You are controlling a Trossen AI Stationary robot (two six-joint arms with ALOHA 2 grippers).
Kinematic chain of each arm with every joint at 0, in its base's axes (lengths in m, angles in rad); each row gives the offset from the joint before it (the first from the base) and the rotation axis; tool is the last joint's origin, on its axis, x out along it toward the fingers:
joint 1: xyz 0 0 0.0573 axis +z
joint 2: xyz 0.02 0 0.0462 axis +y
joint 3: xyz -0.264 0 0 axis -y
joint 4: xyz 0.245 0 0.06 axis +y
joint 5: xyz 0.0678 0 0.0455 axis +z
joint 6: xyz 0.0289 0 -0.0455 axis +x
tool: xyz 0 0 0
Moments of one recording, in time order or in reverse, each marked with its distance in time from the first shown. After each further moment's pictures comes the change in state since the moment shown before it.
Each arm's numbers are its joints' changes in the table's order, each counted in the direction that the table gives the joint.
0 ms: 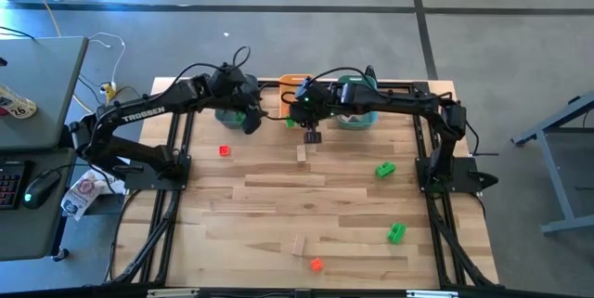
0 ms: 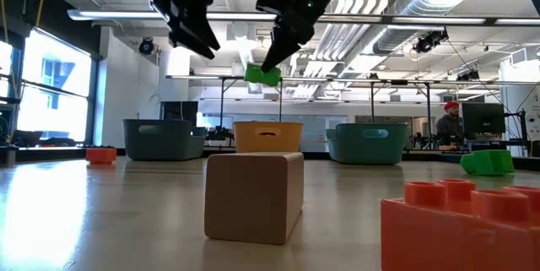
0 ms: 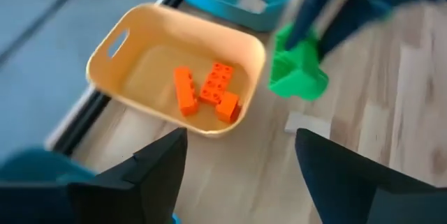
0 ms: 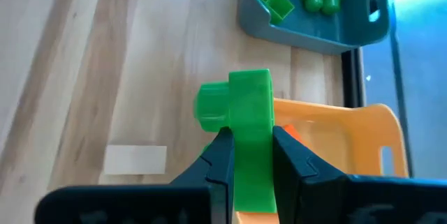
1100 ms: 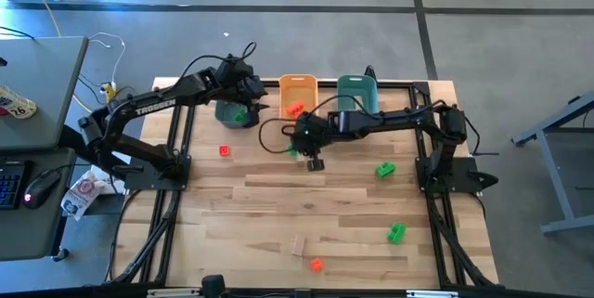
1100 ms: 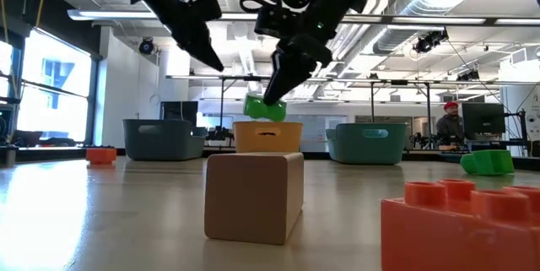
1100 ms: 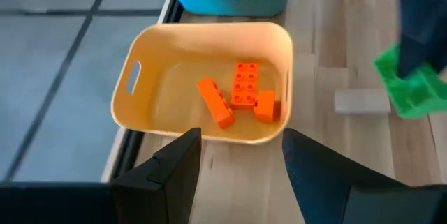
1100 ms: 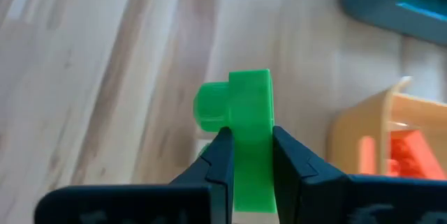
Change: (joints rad) left arm 0.107 0.101 0.000 -0.084 -0.090 0.414; right arm 0.132 0.002 -0.248 -0.188 0.035 0.088
